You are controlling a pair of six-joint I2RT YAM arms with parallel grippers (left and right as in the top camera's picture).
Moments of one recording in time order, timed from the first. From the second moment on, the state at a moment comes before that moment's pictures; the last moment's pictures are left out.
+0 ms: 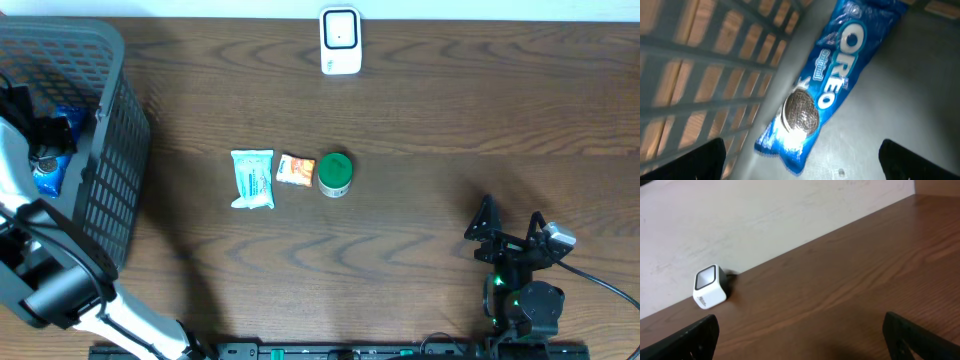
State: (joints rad) left arm 0.63 1.96 1.64 -0.78 -0.11 0.33; right arm -0.02 0.03 0.01 -0.06 0.14 0.42
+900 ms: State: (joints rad) left arm 0.62 2.18 1.64 -0.61 -0.01 0.43; right arm -0.02 0.03 0.01 -0.06 0.14 0.42
